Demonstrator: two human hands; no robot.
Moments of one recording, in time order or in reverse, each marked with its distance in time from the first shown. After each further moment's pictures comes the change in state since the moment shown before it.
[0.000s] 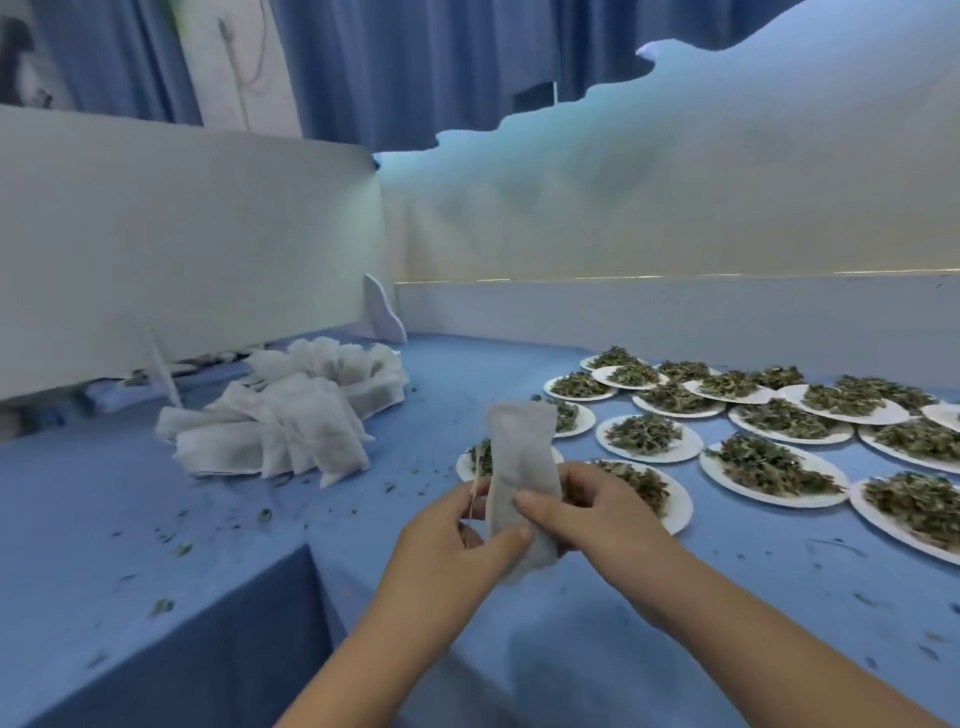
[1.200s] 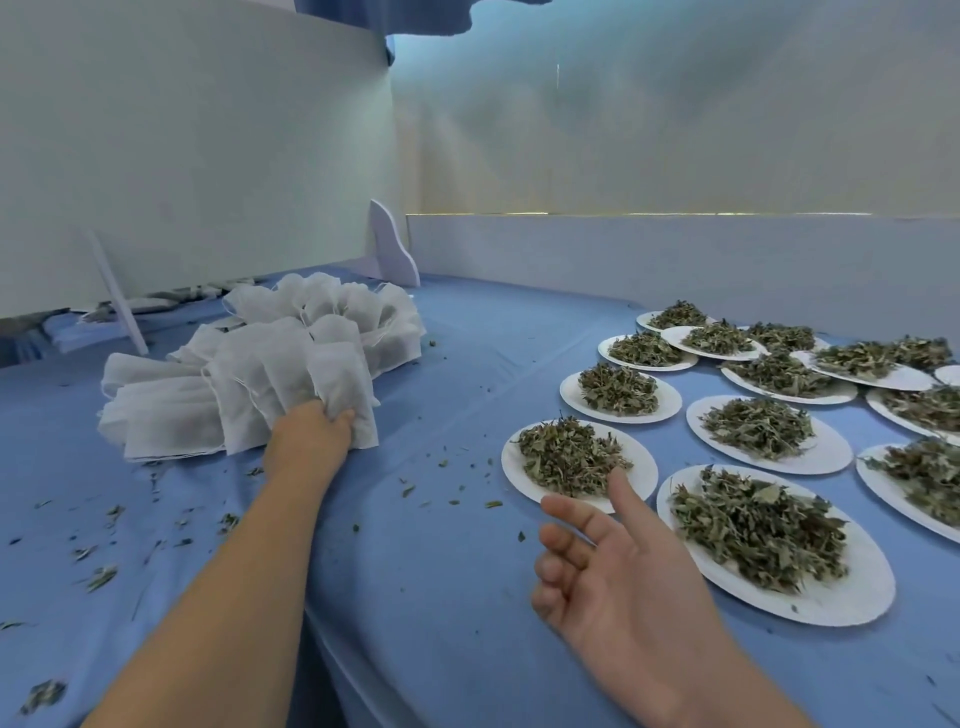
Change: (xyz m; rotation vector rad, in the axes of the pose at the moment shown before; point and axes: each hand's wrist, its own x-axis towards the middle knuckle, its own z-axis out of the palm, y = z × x) left_hand 0.236 -0.228 -0.116 0.578 0.363 -0.381; right_hand 0.101 0.066 0.074 1.020 0.048 0.477
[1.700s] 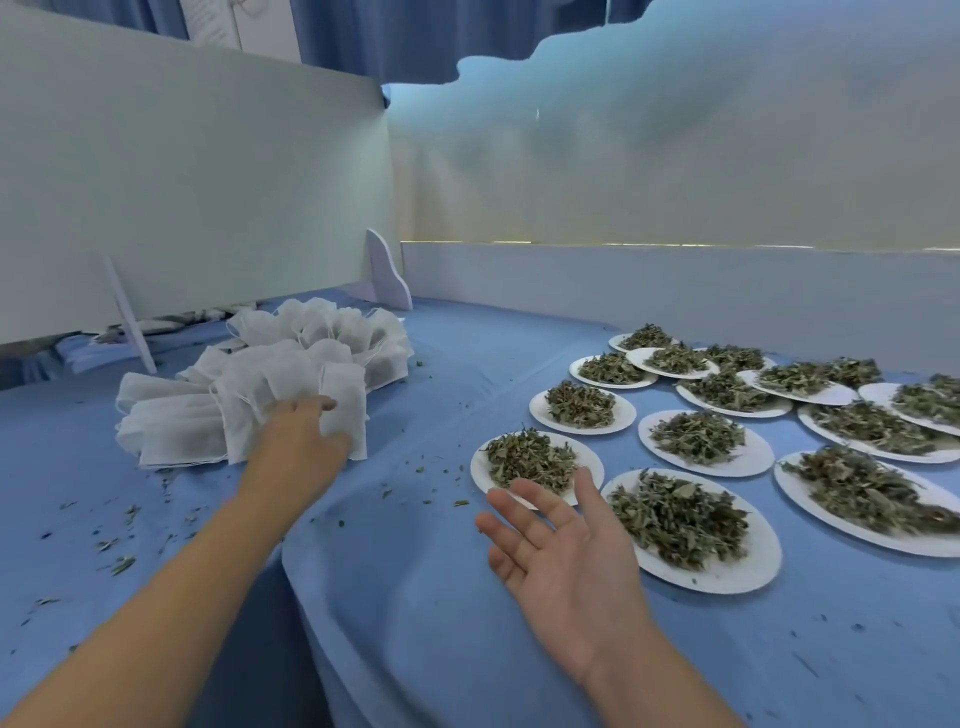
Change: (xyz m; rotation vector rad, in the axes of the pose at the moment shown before) left_hand -0.073 0.037 -0.057 0.001 0.003 0.248; right_hand -0.025 -0.009 0.001 0.040 -0.001 -0.077
